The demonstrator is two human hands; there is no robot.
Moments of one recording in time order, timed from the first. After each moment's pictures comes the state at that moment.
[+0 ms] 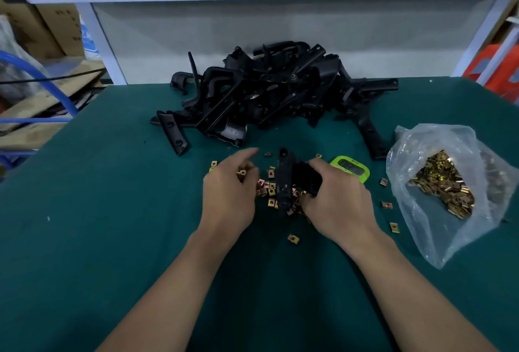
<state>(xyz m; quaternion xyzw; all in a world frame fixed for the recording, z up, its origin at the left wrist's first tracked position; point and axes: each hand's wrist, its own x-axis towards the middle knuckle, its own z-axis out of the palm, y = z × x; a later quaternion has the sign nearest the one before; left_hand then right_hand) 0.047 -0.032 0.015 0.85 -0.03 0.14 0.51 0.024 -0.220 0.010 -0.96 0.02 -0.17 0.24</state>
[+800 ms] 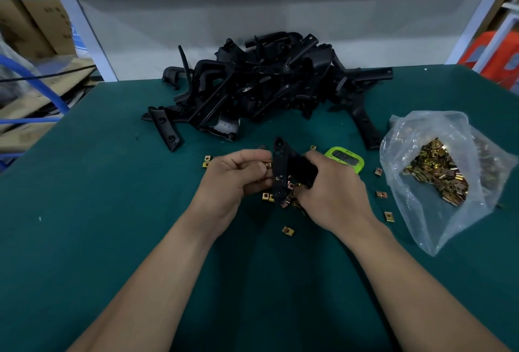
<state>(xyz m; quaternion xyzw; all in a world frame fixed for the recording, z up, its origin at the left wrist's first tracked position) 0.054 -0.033 0.020 0.57 -0.05 -0.11 0.81 0.026 -0.223 0.007 -0.95 0.03 -0.16 0.27</state>
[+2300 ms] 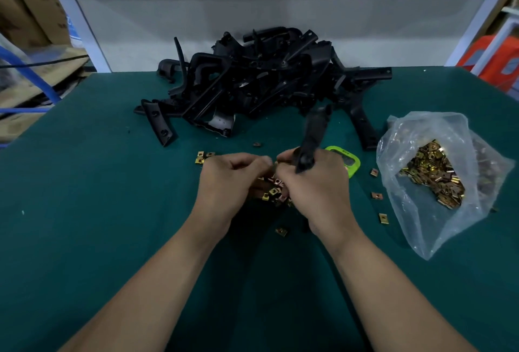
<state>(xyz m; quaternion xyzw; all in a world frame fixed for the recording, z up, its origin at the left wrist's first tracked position) 0.044 -0.048 0.021 0.72 -0.02 0.02 0.69 0.029 -0.189 0.028 -0.79 0.08 -0.16 0.58</state>
